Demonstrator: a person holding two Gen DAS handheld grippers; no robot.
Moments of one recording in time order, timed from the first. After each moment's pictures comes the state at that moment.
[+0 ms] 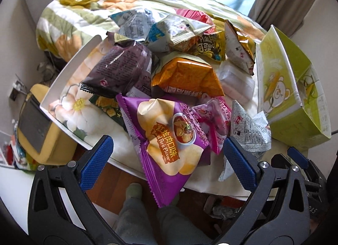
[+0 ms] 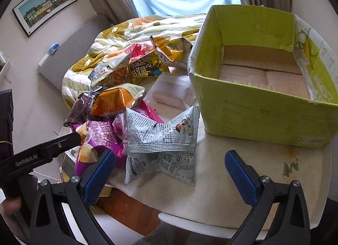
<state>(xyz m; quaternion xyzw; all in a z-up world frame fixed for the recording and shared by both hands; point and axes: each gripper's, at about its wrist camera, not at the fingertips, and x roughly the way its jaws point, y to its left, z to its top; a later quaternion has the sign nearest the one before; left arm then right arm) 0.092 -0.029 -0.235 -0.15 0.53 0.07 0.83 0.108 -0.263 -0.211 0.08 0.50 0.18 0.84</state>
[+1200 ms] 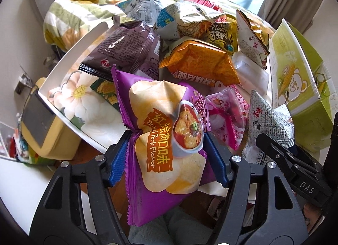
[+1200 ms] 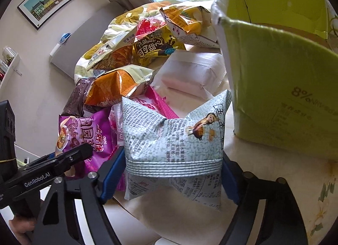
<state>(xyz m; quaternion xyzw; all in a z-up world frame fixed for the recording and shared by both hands) 0.082 -0.033 -0.257 -0.14 0.52 0.10 0.83 0.141 -0.249 -0.259 0.10 0.52 0.25 0.81</state>
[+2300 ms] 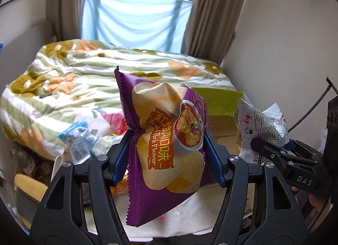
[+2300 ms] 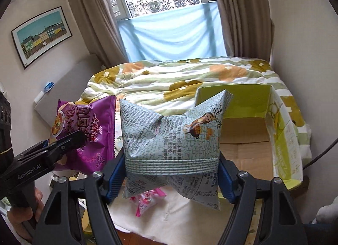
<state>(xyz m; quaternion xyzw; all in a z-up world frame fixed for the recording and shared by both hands) 0.177 -0.090 -0.053 -0.06 0.37 -0.14 0.92 0.159 -0.285 -0.063 0.09 0.39 0.10 0.91</state>
